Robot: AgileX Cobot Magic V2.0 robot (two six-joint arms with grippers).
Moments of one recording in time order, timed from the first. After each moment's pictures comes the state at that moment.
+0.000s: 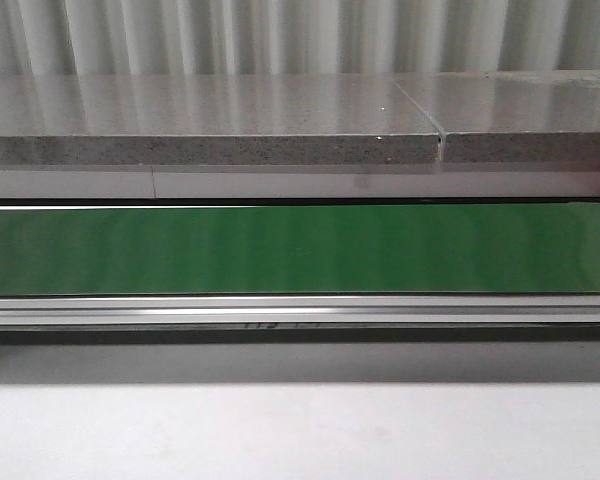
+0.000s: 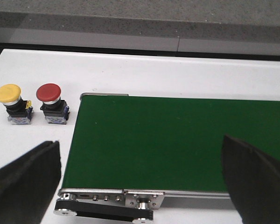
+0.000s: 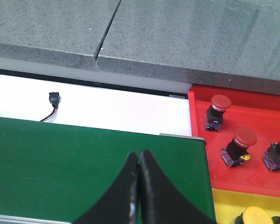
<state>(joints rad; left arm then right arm) 0.00 0.69 -0.67 -0.11 0.57 0.00 -0.08 0.62 -0.63 0.15 0.43 -0.18</state>
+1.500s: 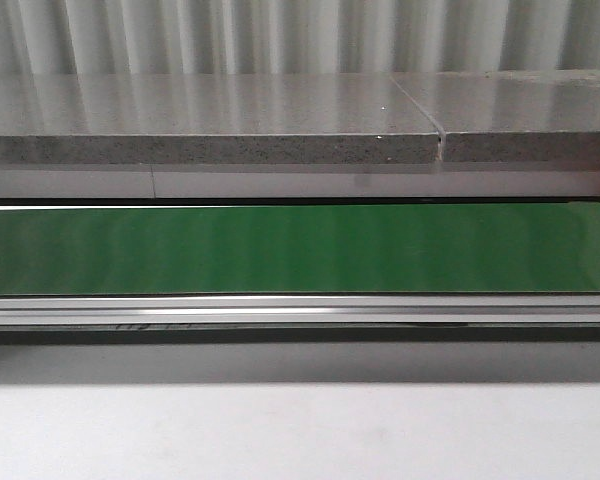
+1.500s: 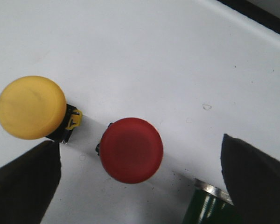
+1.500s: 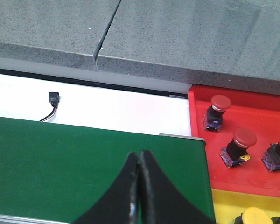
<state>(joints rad) 0.28 1.84 -1.25 -0.18 0.45 -0.09 -0.08 0.62 -0.63 0.15 0.43 -0.19</state>
